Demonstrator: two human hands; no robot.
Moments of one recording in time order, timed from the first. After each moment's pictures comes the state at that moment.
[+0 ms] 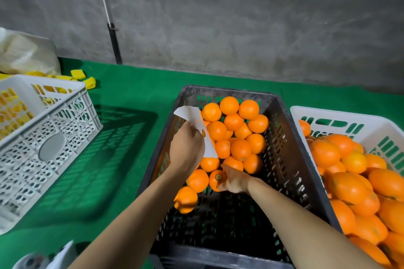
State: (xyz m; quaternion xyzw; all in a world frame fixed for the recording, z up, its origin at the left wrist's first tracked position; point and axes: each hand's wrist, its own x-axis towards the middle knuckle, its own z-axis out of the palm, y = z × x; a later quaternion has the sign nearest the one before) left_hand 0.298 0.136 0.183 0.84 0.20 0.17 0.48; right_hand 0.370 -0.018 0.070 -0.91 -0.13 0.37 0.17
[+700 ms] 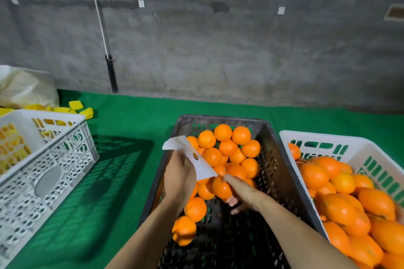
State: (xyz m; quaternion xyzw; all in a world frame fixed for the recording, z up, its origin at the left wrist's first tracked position) left_hand 0.295 0.144 0.176 0.80 0.22 0.20 0.52; right_hand 0.377 -0.035 0.102 -0.79 0.06 0.34 0.50
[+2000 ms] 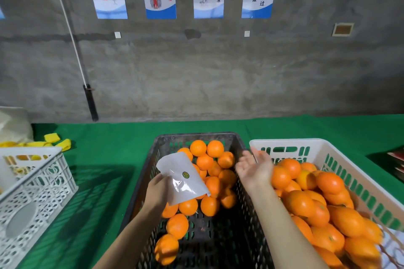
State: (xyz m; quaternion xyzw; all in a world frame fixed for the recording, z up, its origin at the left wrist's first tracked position) left_hand 0.291 0.140 0.187 0.68 0.18 0.09 0.70; right_hand 0.356 -0.090 0.219 -0.29 0.15 -0.05 0.94
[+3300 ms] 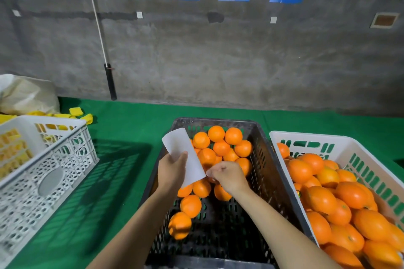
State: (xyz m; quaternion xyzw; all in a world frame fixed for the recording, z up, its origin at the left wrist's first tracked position) left_hand 0.289 0.148 0.183 0.71 0.21 0.19 0.65; right_hand 0.333 -0.017 0.162 -0.83 -0.09 0.04 0.55
